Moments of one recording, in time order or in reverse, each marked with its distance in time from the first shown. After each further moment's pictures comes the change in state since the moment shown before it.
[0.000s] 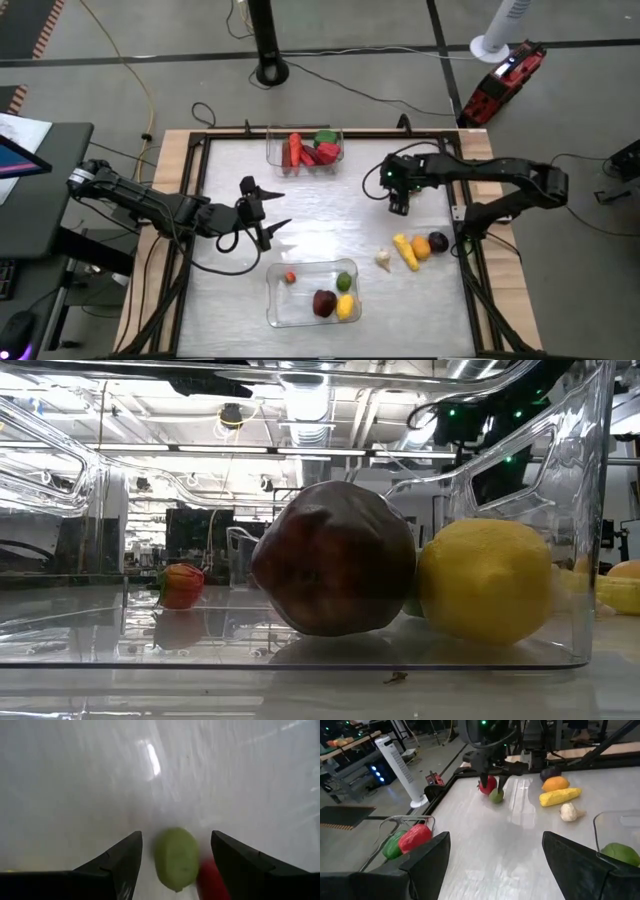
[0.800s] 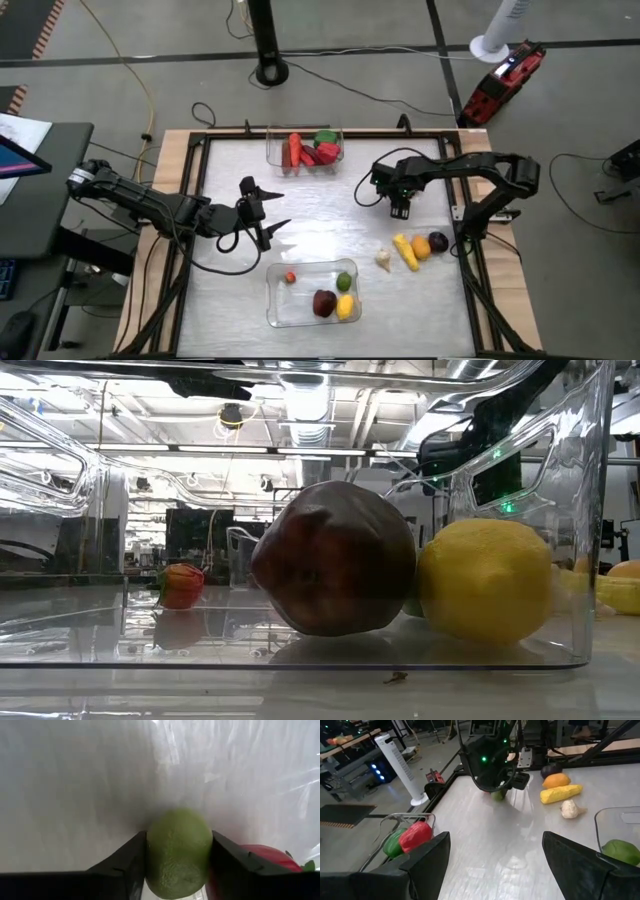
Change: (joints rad) left arm 0.000 0.000 0.000 -0.015 -0.001 -0.005; right arm -0.017 0.245 0.003 -0.057 0.055 -0.048
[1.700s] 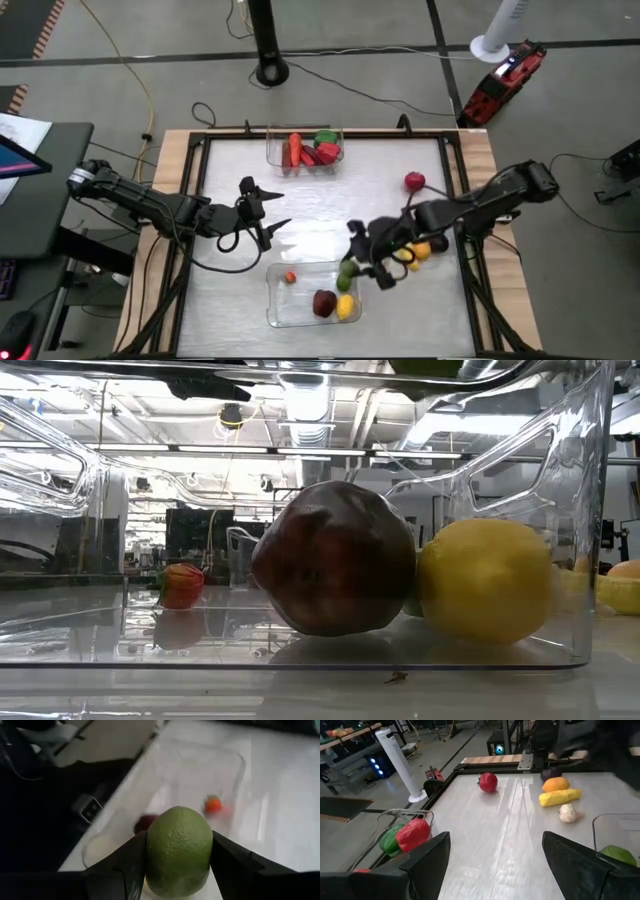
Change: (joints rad) left arm 0.000 0.000 0.000 0.001 -0.002 -0.050; right arm 0.683 -0.130 0.262 0.563 -0.369 0.133
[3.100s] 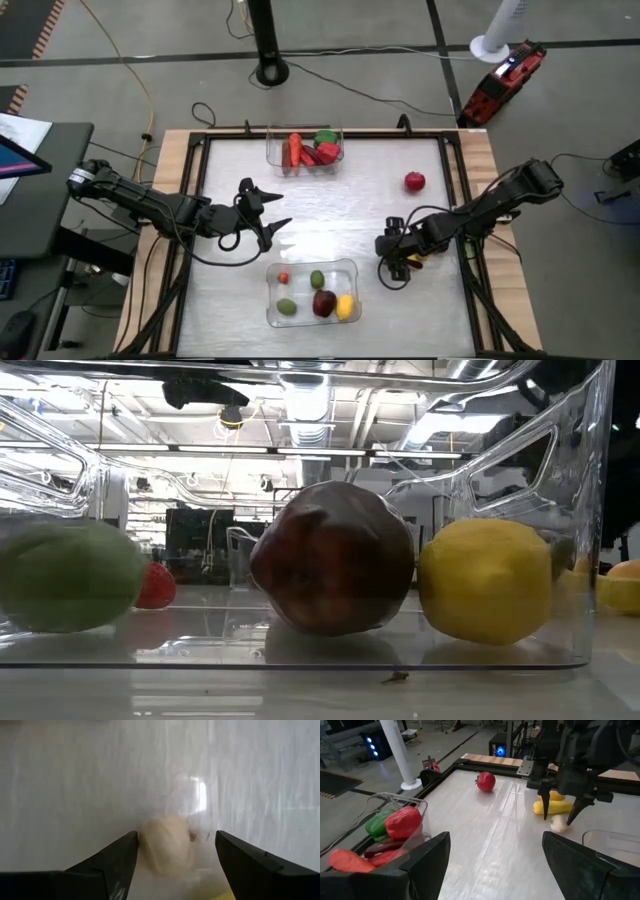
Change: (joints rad) left arm 0.000 0.002 0.000 -0.004 0.001 -0.168; right arm 0.056 -0.048 -0.403 -0.177 0.303 0.330
